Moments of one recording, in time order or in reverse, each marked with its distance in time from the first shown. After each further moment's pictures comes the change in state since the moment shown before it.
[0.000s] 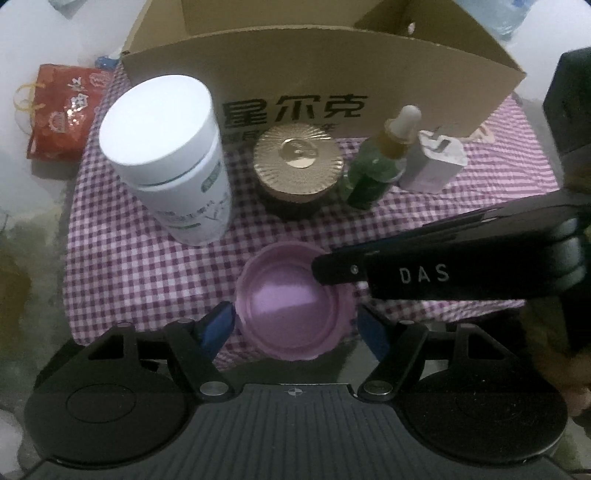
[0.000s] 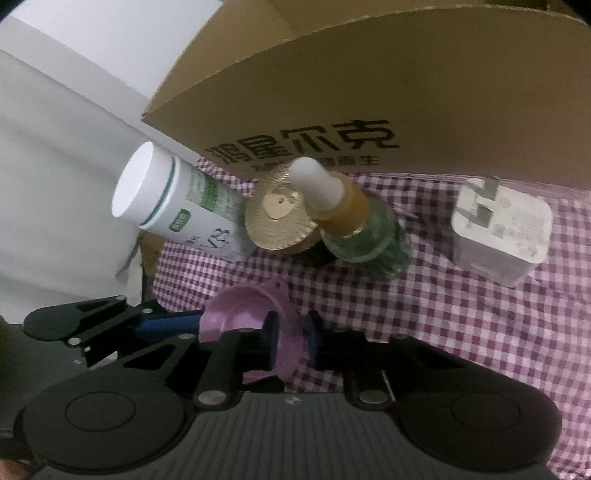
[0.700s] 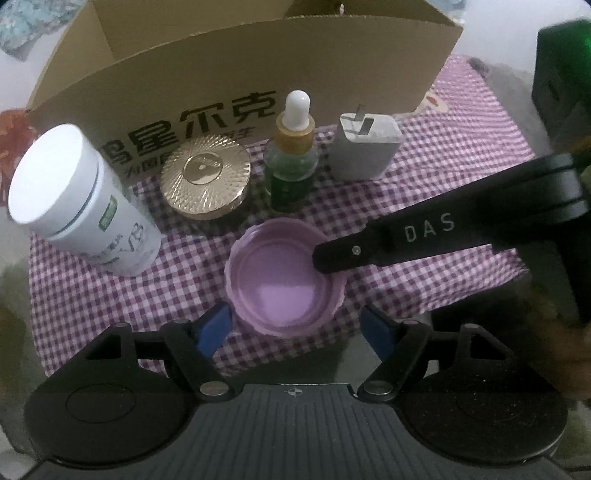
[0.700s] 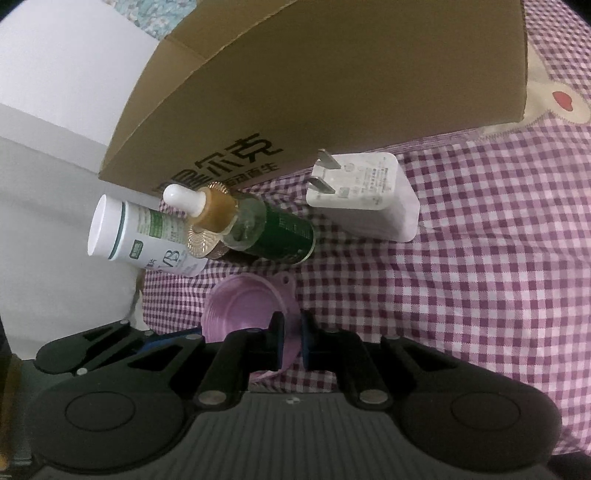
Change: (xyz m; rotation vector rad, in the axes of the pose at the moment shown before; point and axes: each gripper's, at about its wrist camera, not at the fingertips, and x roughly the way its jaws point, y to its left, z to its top) left arm 0.025 -0.061 0.006 0.163 0.001 0.003; right arm -0.043 -0.057 -0.021 0.202 -0.061 0.029
